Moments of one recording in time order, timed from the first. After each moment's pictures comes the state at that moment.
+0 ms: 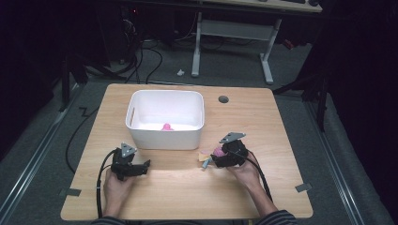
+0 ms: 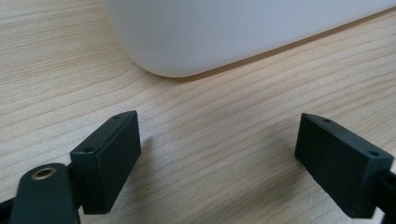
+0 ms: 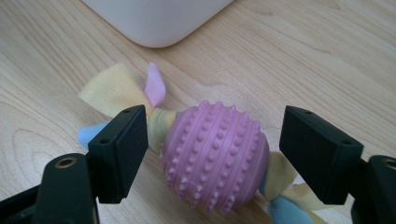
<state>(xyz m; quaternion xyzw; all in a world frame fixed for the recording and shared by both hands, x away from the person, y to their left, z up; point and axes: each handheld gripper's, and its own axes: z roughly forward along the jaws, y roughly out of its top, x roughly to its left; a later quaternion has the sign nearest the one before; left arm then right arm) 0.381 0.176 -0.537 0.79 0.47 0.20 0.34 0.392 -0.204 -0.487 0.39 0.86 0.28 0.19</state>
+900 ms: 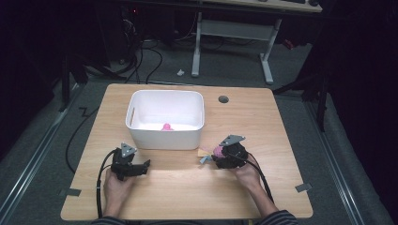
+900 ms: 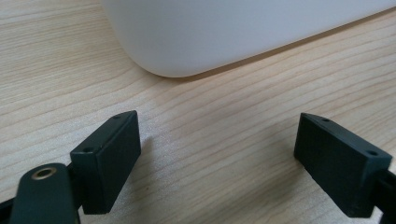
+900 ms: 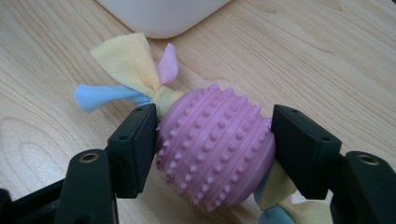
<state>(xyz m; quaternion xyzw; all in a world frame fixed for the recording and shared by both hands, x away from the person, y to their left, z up) 0.381 0.176 -0.537 0.79 0.47 0.20 0.34 0.387 -0.206 -0.492 0.38 0.86 0.28 0.20</state>
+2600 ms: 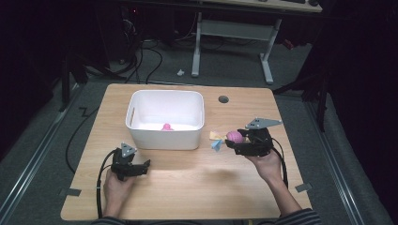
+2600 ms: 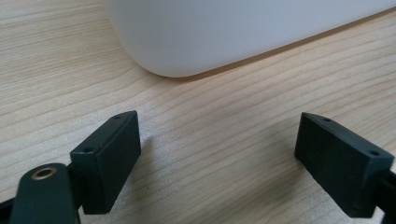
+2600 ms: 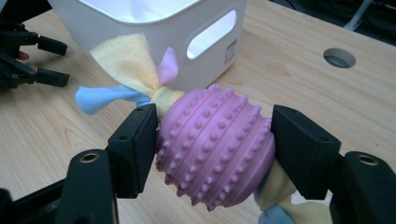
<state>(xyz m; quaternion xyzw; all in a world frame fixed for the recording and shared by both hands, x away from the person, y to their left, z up) 0.381 0.176 -0.537 0.79 0.47 0.20 0.34 0.374 -0.251 -0.398 0.40 0.81 0.39 0.18</state>
